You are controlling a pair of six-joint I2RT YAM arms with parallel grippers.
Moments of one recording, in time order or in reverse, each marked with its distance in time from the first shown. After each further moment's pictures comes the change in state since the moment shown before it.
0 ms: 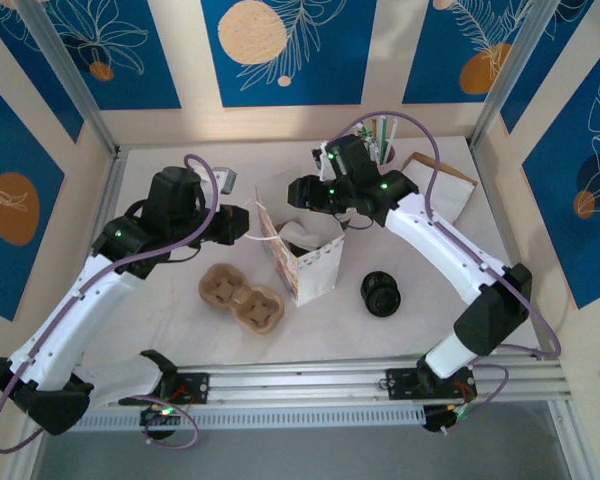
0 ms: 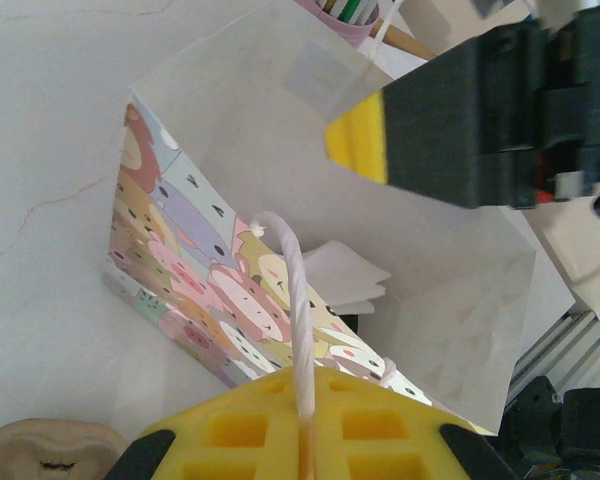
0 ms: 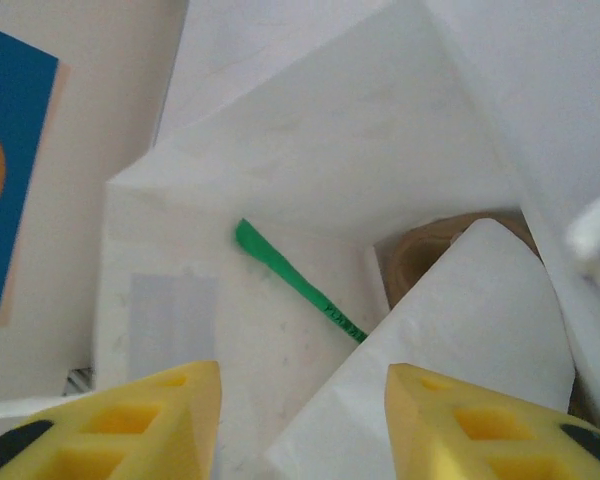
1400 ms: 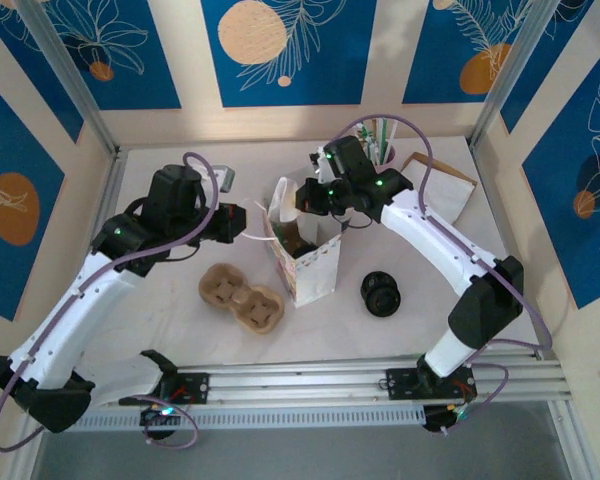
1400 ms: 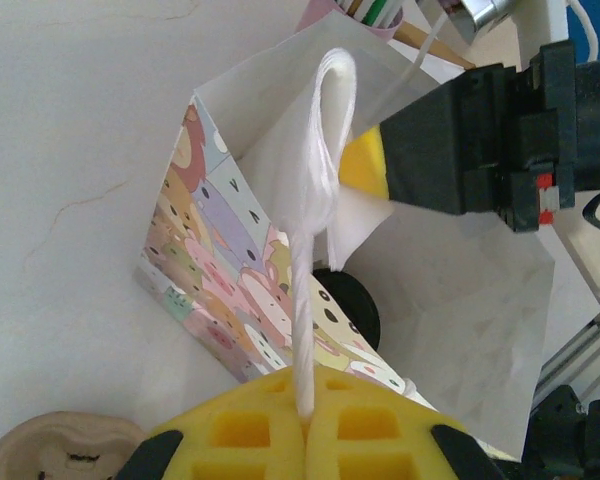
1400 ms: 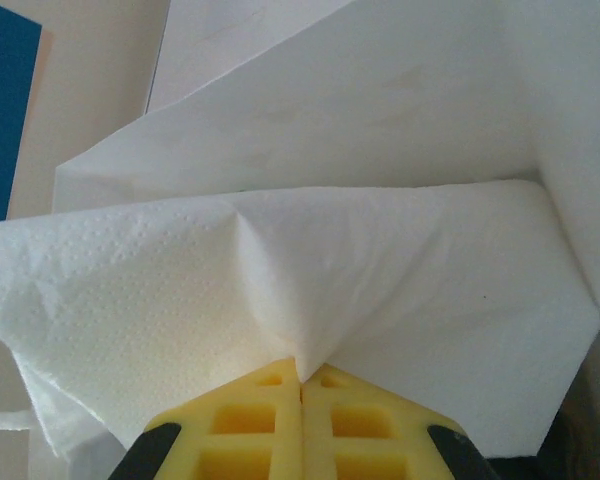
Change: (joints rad) left arm -0.002 0.010 0.028 -0.039 -0.050 0.008; right arm -0.037 0.054 -0.010 -0.010 -0.064 -0.021
